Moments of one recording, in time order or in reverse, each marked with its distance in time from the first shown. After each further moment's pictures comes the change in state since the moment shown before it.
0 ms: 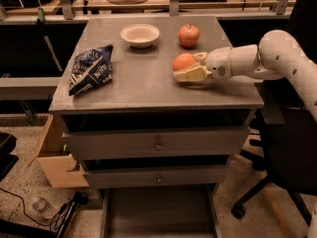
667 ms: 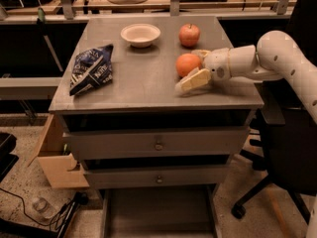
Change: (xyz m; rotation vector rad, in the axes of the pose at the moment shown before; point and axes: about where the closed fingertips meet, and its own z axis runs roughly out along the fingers) arm 0.000 0.001 0.003 -0.005 0.000 0.000
